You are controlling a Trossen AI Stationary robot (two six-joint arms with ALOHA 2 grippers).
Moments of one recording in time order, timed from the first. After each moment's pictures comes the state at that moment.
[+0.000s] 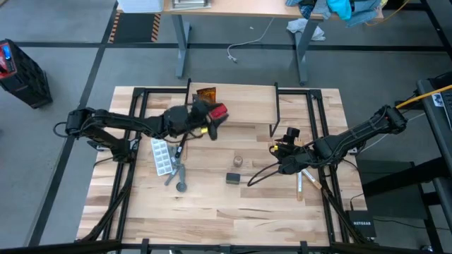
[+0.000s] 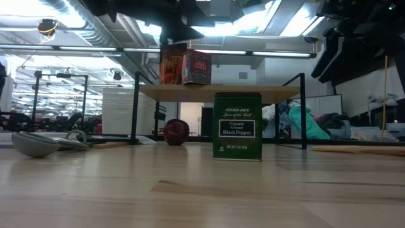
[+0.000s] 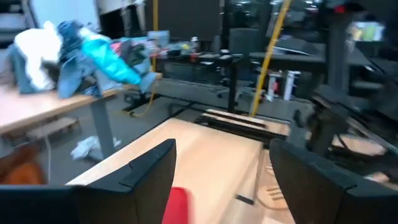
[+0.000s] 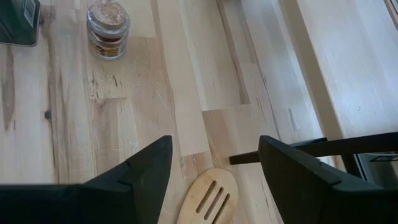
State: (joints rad) left arm 0.10 1.39 0.85 0.51 -0.39 -0.03; right arm 0.40 1.12 0.77 -0.80 0.66 0.33
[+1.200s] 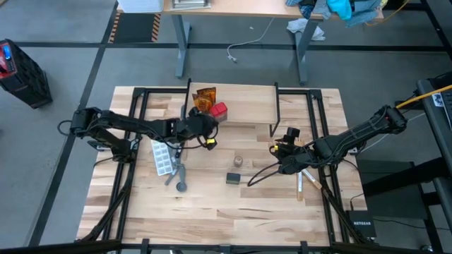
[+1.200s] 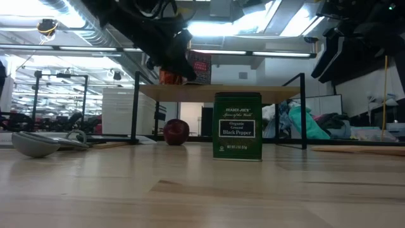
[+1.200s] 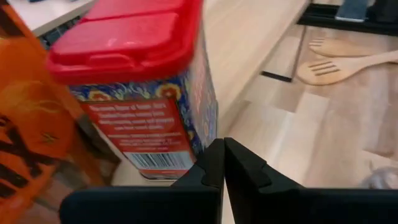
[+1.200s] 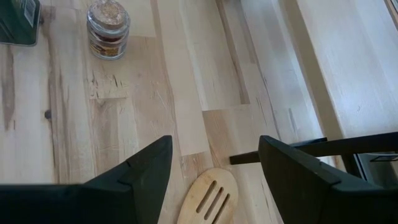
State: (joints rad) left arm 0.08 1.46 0.85 0.09 -0.49 -0.12; right arm 0.40 1.12 0.77 -0.80 0.66 0.34
